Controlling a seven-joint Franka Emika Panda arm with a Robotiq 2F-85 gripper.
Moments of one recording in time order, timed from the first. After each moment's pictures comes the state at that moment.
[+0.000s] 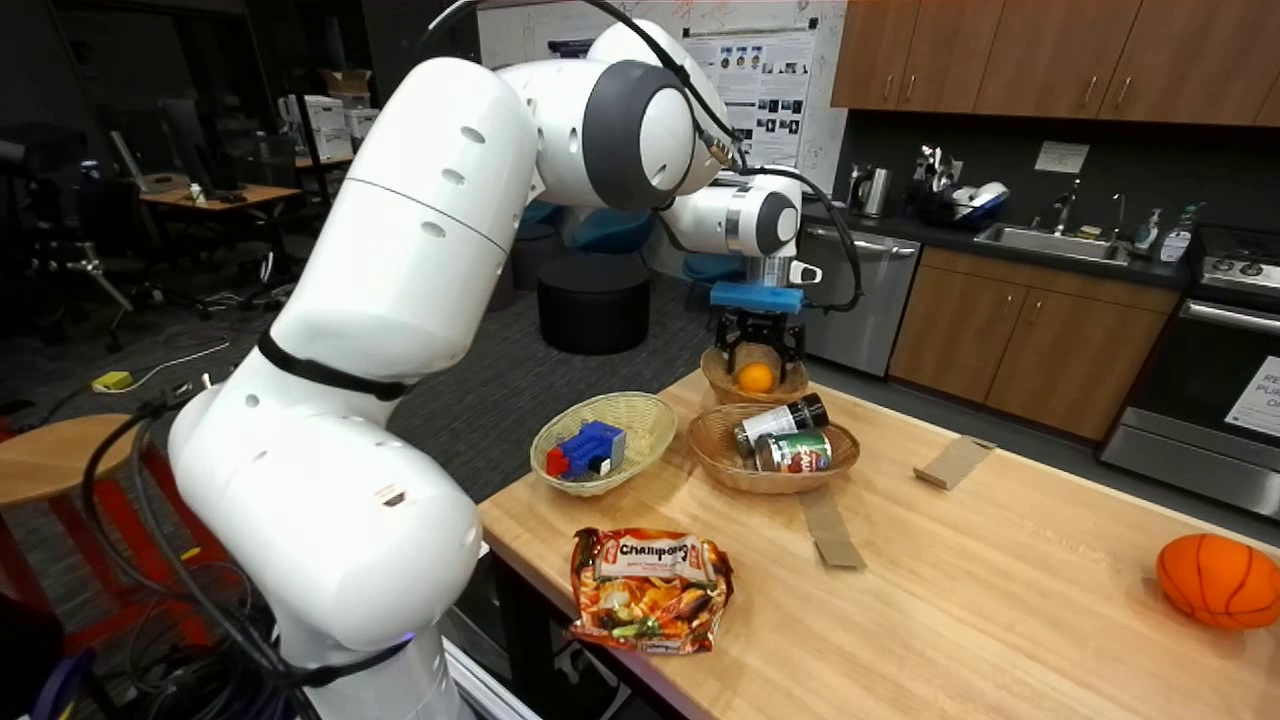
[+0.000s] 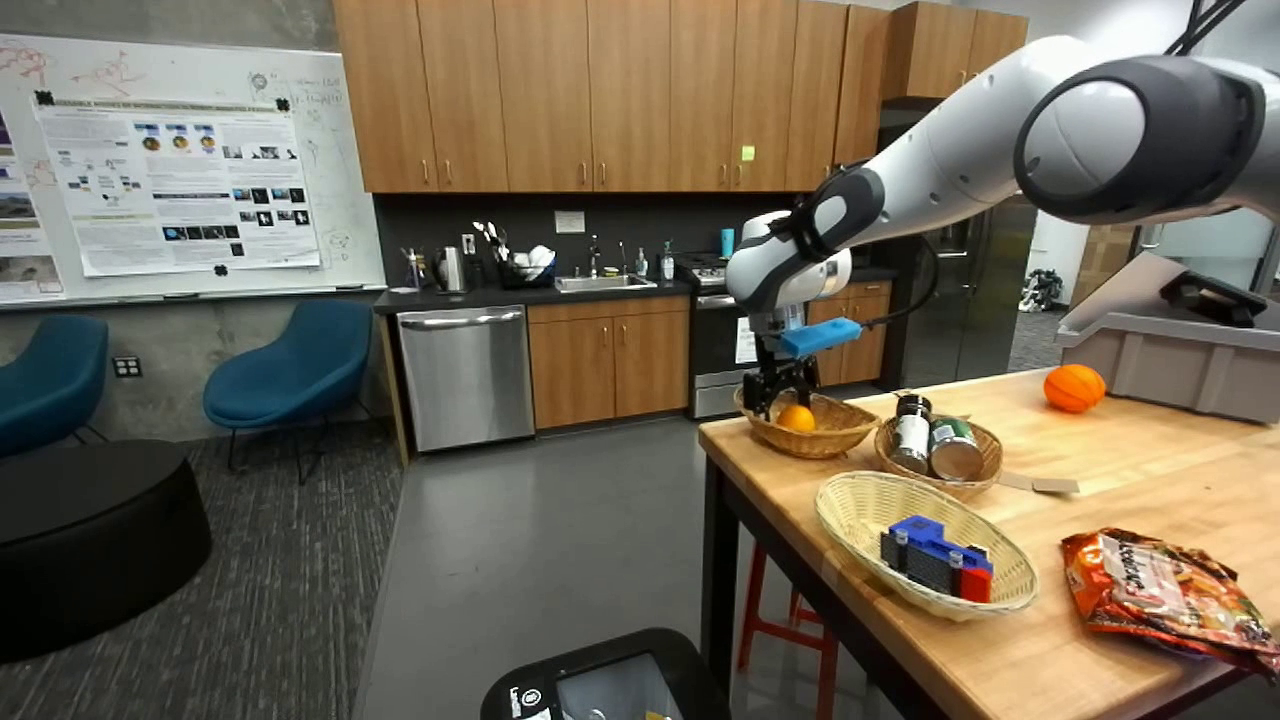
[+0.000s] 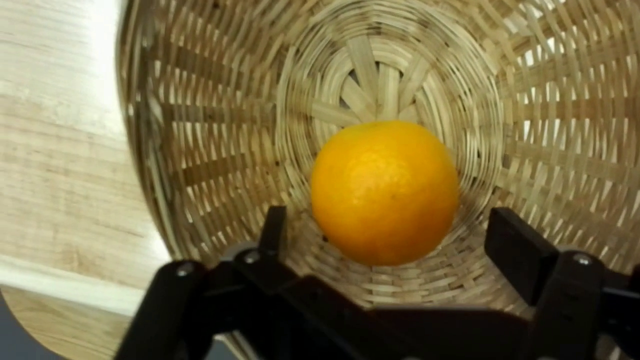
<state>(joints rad) -0.04 0.62 -0.04 -1.48 -0.10 2.00 -0.10</state>
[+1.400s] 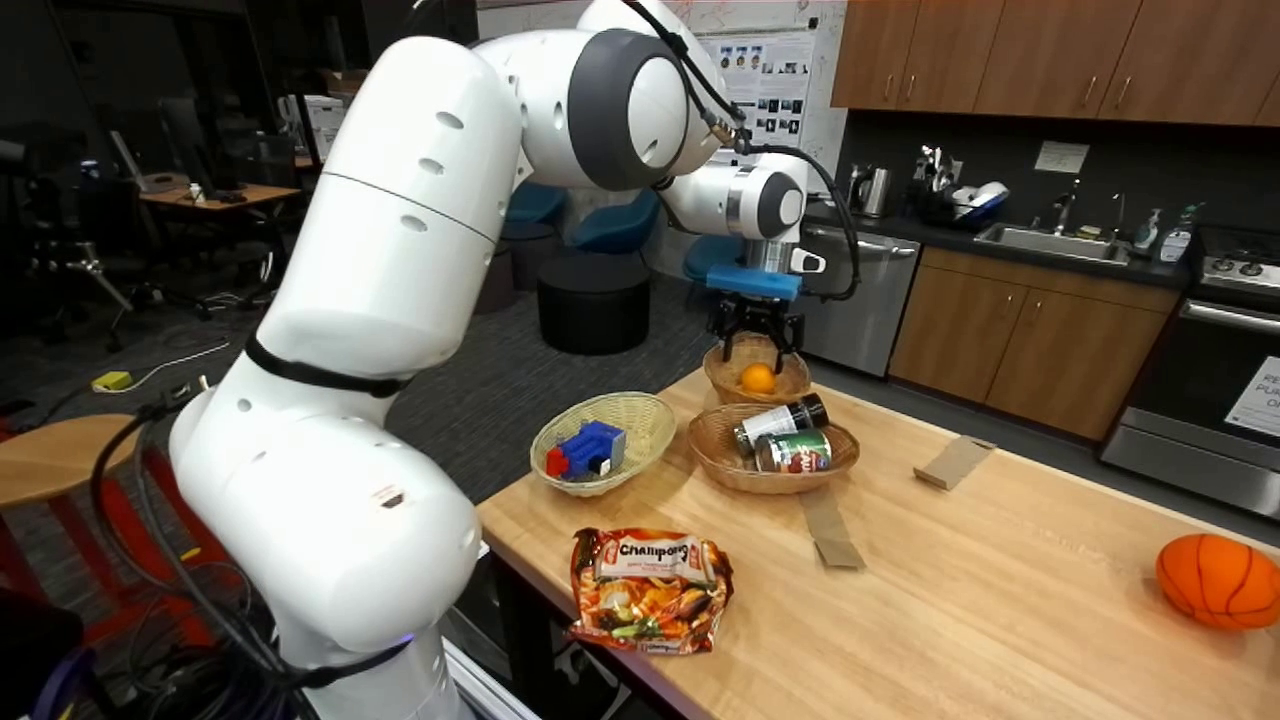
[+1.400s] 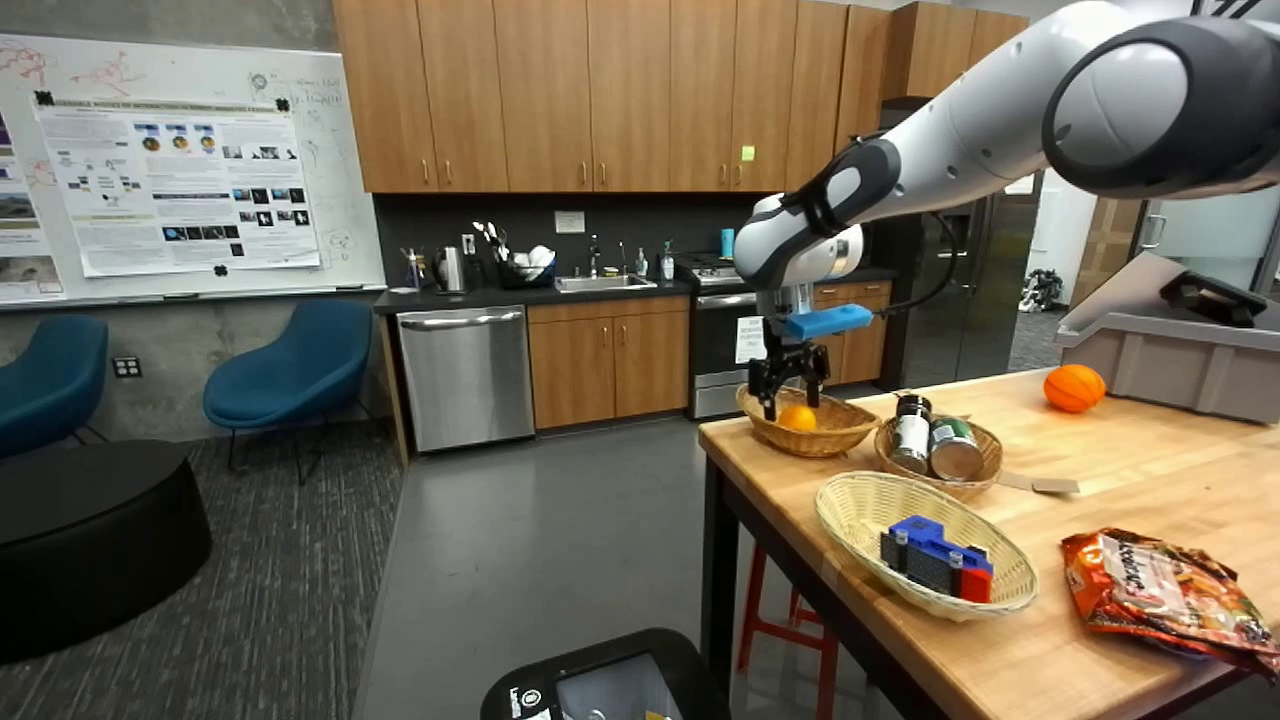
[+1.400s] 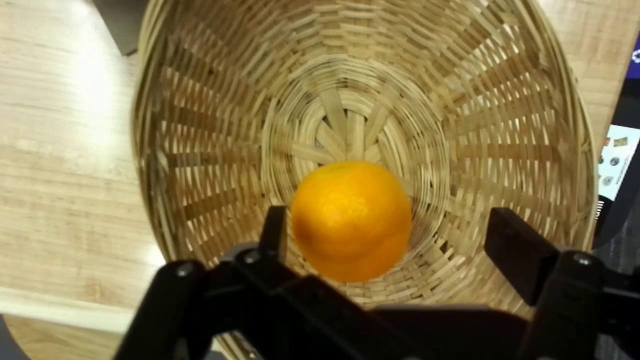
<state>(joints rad) -0.05 0.55 -0.04 -1.52 -0.05 1.95 -0.07</state>
